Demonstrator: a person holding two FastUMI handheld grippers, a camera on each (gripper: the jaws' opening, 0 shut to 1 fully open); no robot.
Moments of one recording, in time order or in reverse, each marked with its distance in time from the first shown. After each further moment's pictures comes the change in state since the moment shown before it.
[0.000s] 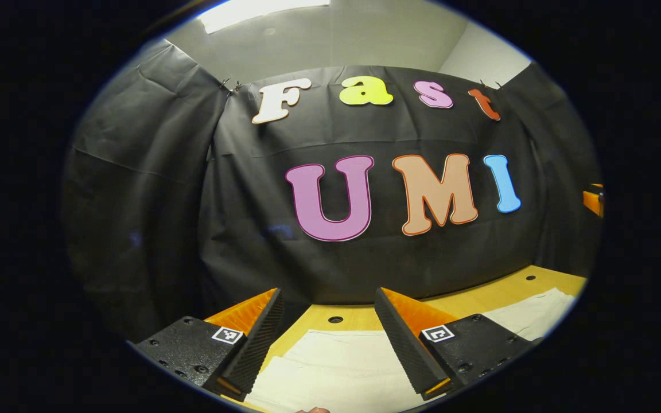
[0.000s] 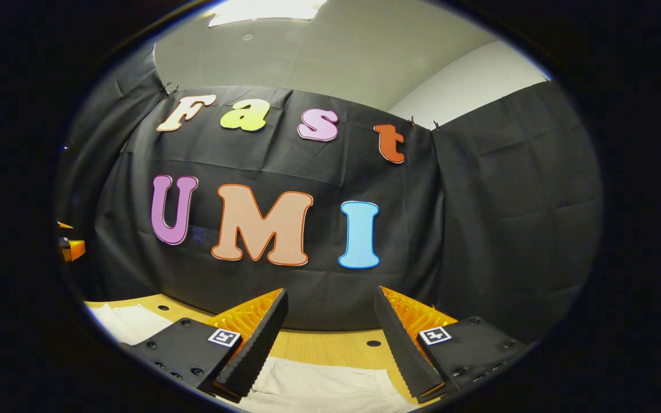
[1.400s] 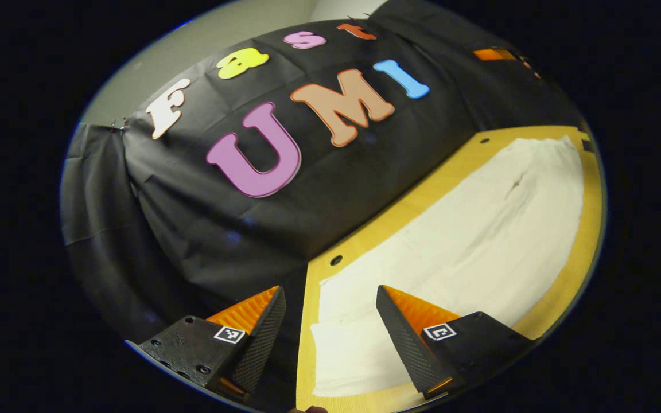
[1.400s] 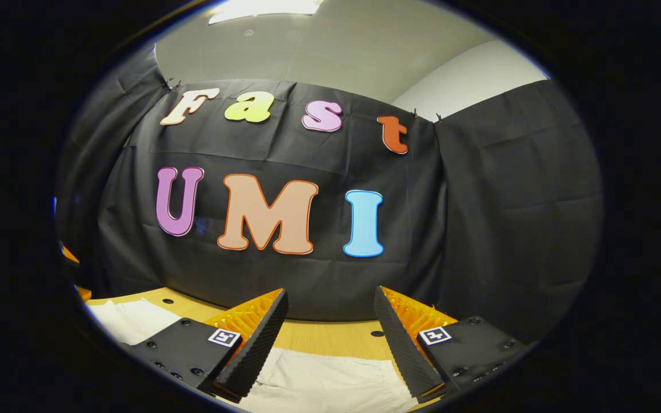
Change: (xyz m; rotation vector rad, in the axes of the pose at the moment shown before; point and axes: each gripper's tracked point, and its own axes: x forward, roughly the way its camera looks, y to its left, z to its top) left arm -0.047 0.011 -0.165 0.605 0.283 -0.324; right arm -0.015 0.014 -0.024 -0.004 0.053 0.014
